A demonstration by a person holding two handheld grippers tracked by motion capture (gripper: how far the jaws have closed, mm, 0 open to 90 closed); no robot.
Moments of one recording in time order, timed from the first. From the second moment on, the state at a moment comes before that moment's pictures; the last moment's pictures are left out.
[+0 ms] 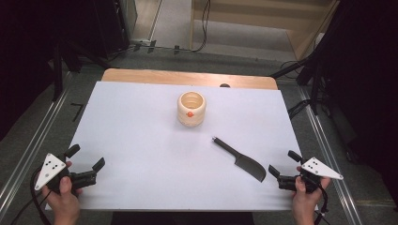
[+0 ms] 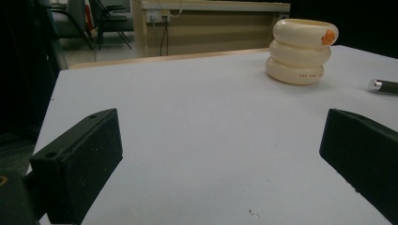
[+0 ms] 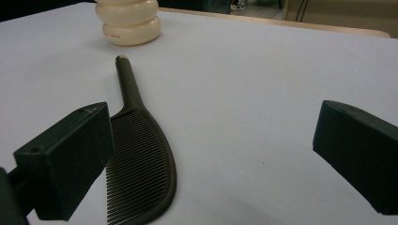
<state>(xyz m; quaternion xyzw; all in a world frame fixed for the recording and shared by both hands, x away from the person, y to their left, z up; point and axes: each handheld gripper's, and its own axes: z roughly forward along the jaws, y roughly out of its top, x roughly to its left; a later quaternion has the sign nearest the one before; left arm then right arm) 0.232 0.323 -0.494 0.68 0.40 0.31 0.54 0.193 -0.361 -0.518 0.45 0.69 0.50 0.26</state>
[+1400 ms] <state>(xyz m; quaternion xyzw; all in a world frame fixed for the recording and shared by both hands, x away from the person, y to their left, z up) 0.232 0.319 -0.496 0.68 0.39 0.31 0.53 0.244 -0.310 -0.462 0.39 0.81 0.39 0.20</state>
